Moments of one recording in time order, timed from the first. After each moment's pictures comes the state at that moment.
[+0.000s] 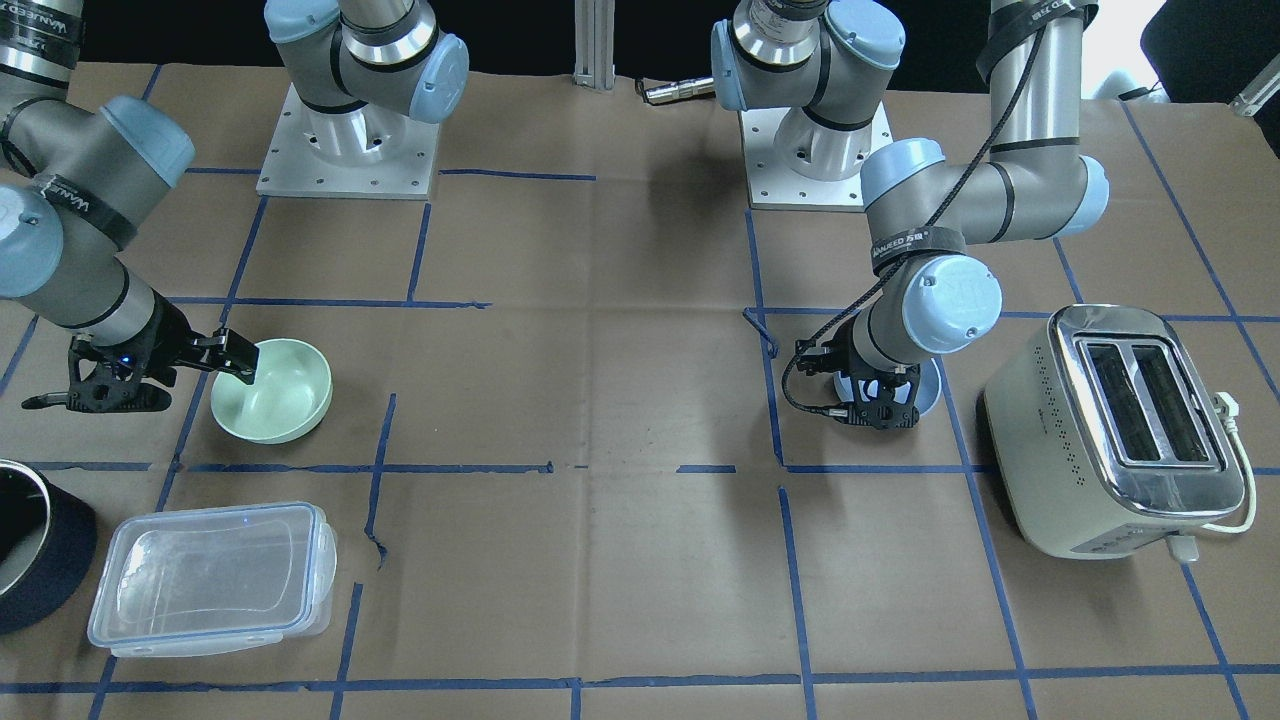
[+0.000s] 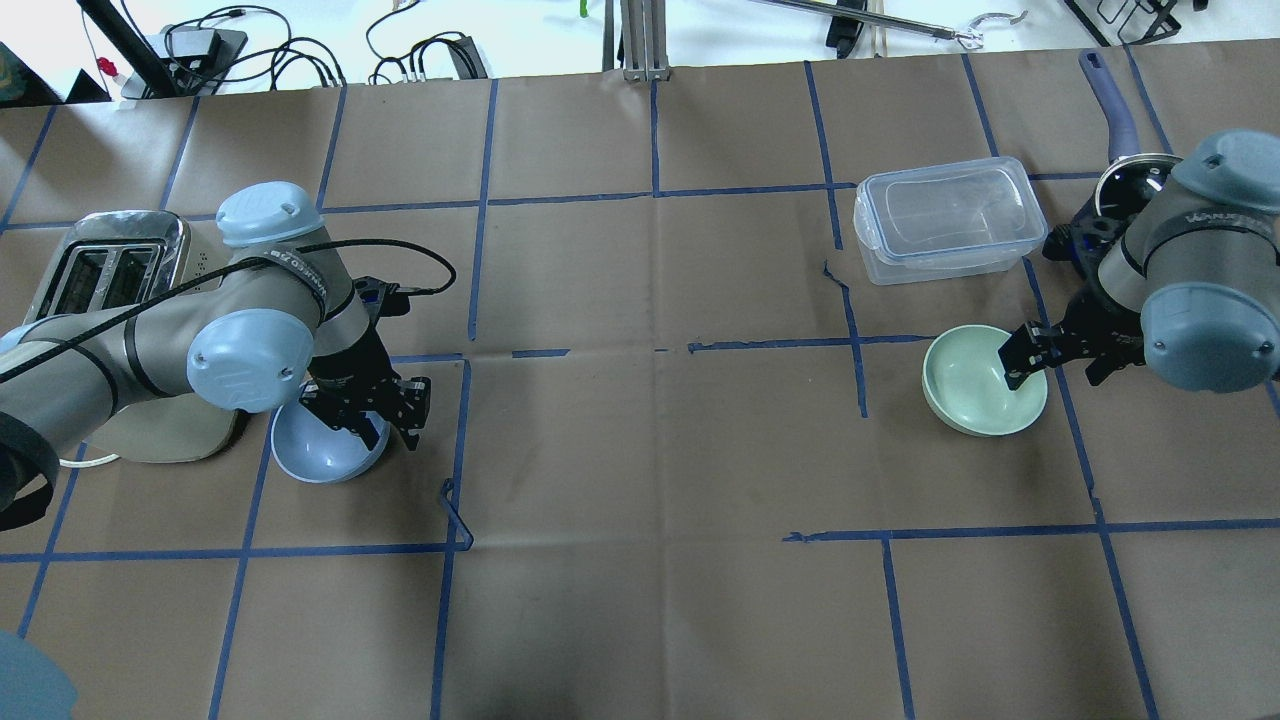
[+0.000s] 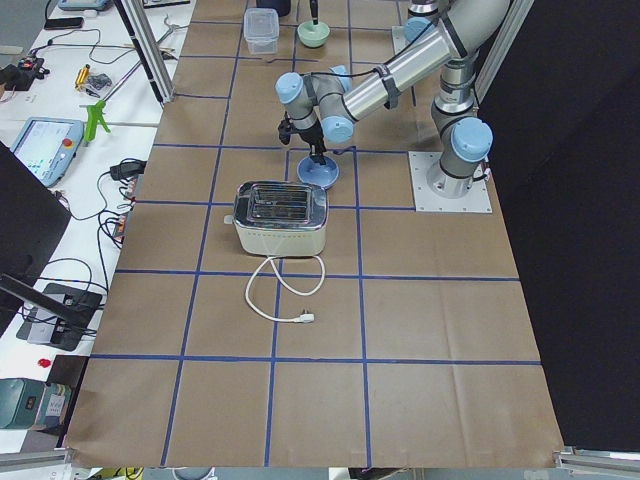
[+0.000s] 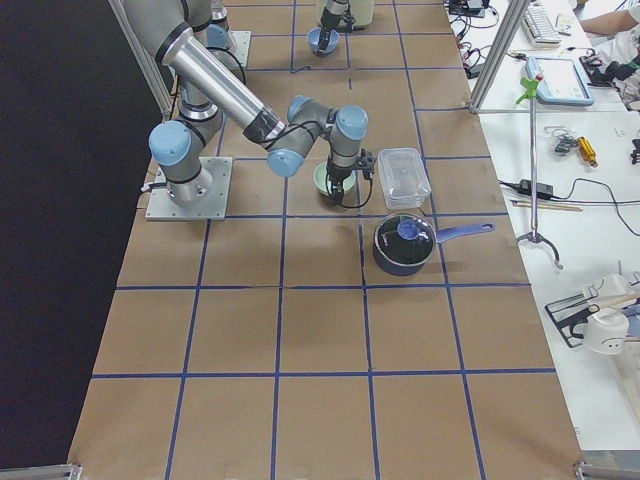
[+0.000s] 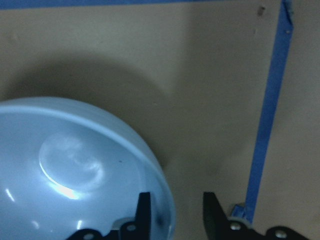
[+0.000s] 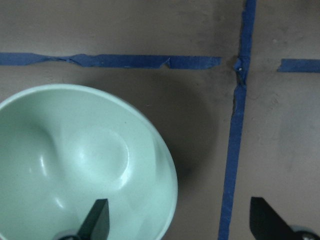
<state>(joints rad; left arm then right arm) -1.43 -1.84 -2.01 -1.19 1.60 0.17 1.16 -1.37 2.07 -2.15 -1.59 -0.44</state>
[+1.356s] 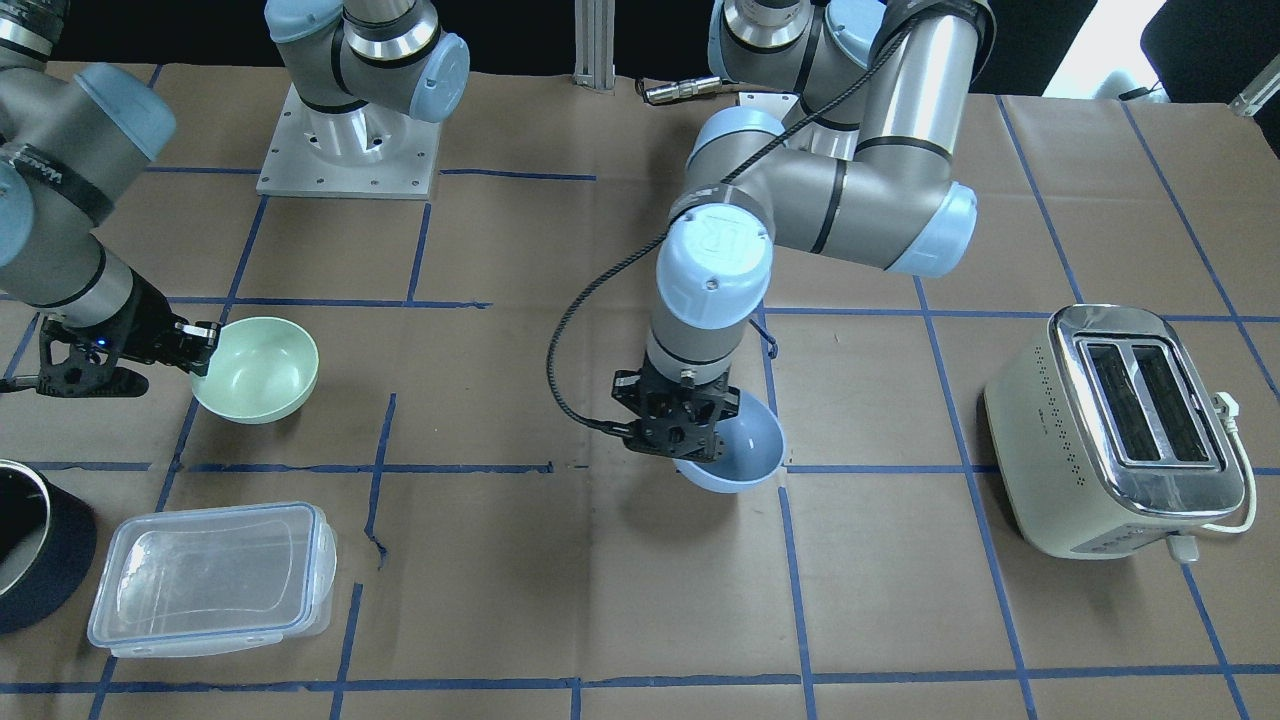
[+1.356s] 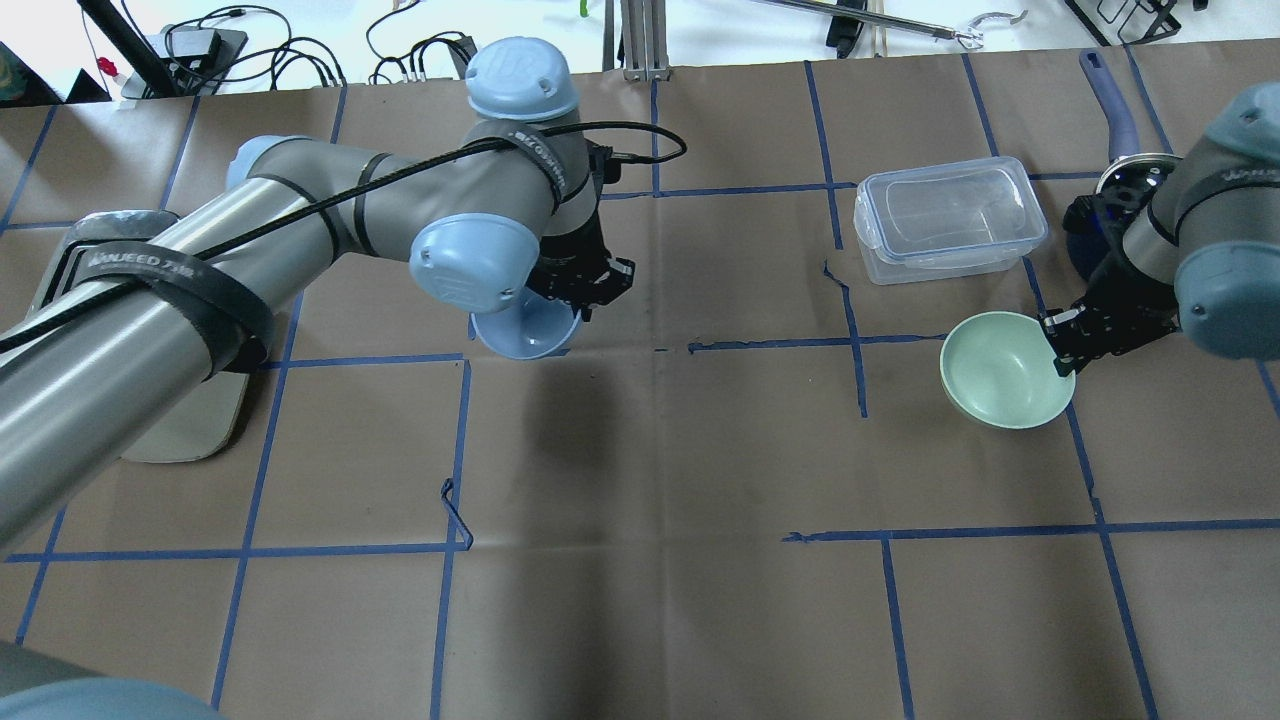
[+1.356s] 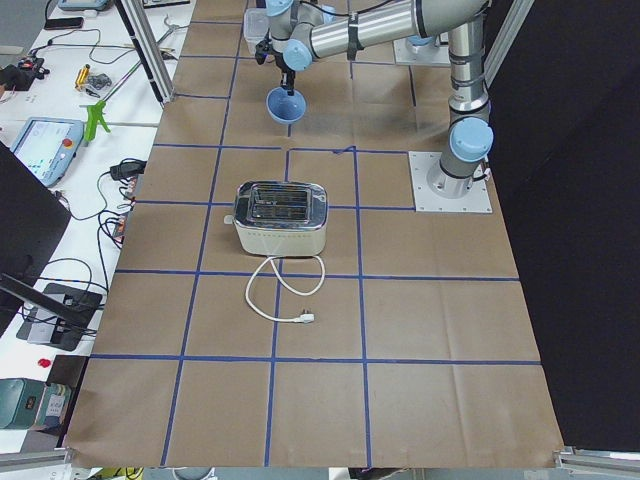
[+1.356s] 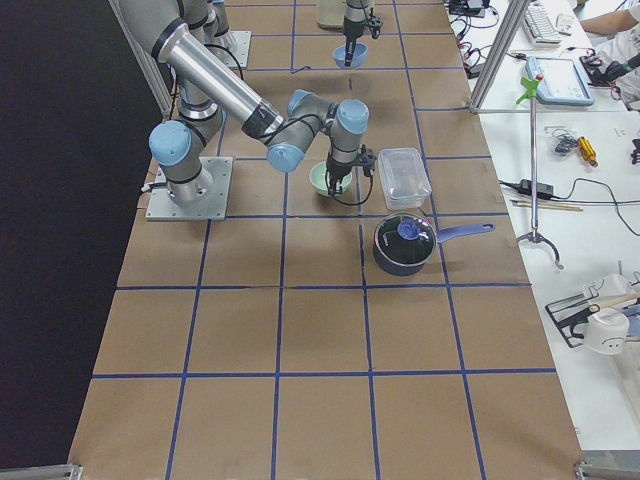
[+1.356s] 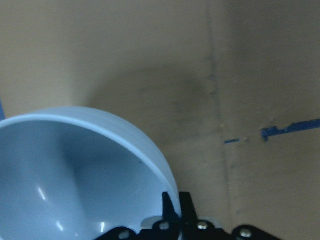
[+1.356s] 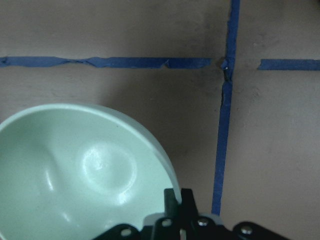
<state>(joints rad) -1.88 -2.01 -1.57 -1.17 1.55 -0.15 1.17 -1.44 1.93 -1.92 -1.57 -0.42</state>
